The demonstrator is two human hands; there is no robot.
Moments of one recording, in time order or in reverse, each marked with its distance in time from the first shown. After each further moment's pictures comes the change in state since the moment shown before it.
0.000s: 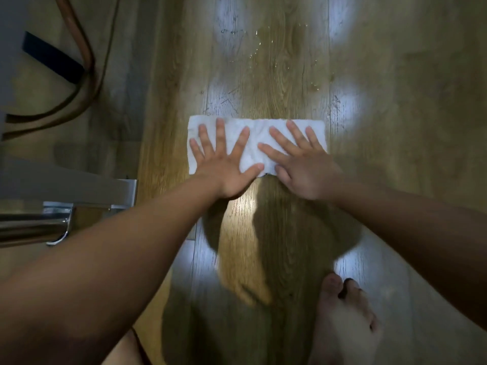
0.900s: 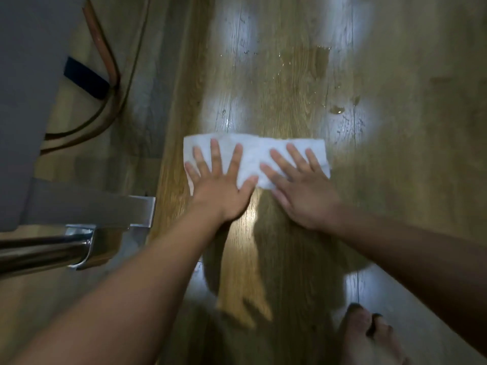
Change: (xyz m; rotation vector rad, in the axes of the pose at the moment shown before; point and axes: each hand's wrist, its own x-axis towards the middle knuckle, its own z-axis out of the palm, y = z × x) left_hand -0.006 -0.041 0.001 -0.087 0.056 -0.077; right_hand 0.022 -0.038 0.000 0.014 0.086 -0.007
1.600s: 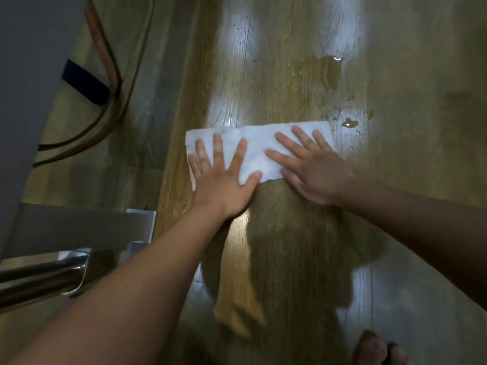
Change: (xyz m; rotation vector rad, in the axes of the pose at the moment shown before) left_hand 0.032 -0.009 -0.012 -0.050 0.104 0.020; right_hand 0.057 0.037 -0.021 -0.032 -0.063 -0.060
